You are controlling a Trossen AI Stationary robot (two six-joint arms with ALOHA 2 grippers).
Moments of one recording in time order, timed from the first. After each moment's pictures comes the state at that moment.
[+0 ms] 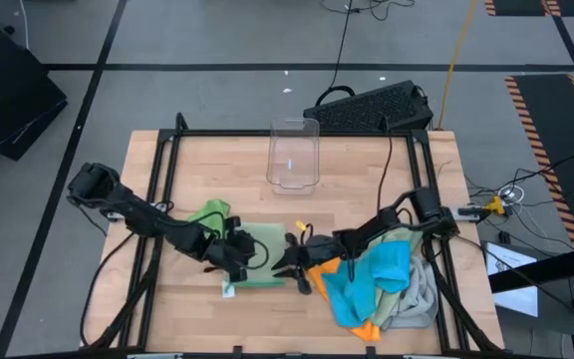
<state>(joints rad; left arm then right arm) -0.42 1.51 0.74 -0.22 -0.41 -0.41 0.24 2.14 0.92 0.88 -0.10 0.19</state>
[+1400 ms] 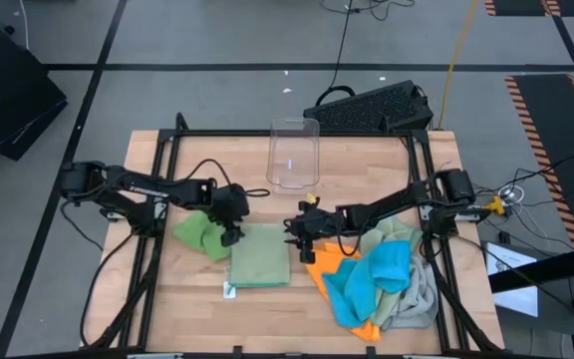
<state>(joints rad) 0.13 1.40 0.62 -0.35 0.24 -0.16 0.09 1.85 0.91 0.30 0.05 0.07</state>
